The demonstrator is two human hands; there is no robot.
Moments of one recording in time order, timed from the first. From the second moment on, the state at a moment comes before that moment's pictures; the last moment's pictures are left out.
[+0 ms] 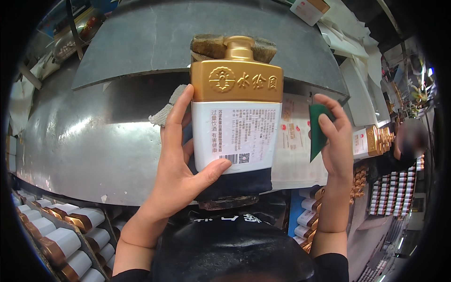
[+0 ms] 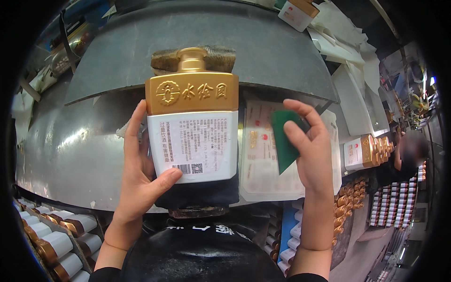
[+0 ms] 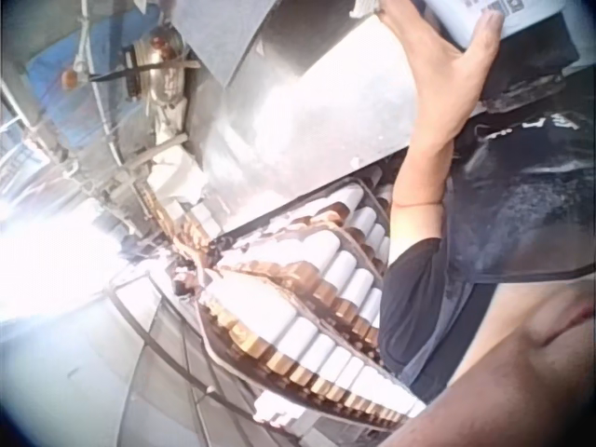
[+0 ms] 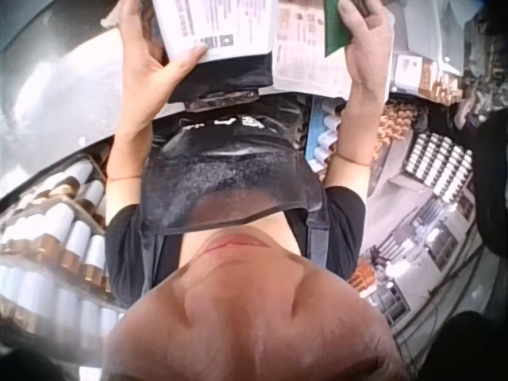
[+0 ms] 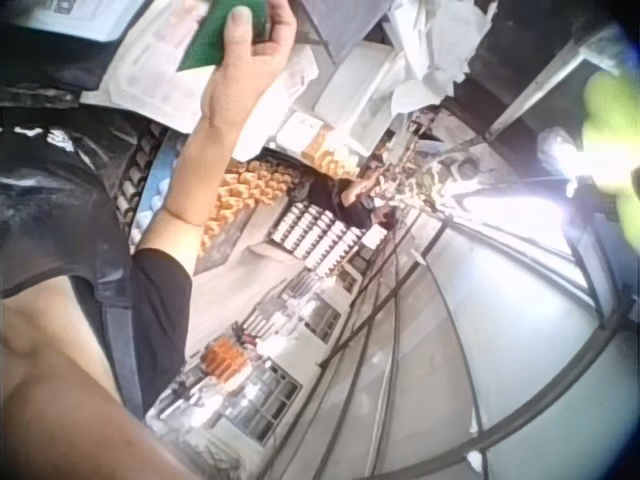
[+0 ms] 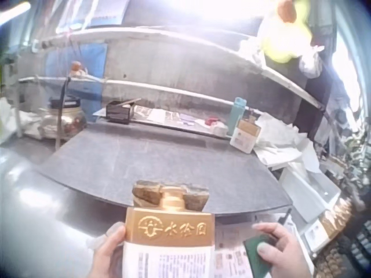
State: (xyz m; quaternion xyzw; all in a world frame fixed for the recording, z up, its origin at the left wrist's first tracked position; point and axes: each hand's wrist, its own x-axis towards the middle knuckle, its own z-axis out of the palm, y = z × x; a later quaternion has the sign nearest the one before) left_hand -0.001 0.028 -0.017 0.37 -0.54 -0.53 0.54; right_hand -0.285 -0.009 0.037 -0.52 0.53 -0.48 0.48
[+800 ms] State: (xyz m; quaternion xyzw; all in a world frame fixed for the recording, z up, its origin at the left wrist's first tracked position) left_hand 0.012 0.047 -0.012 0.32 -0.48 -0.55 0.60; right_hand -0.201 -0.036 0.086 -0.90 0.27 -0.32 -0.12
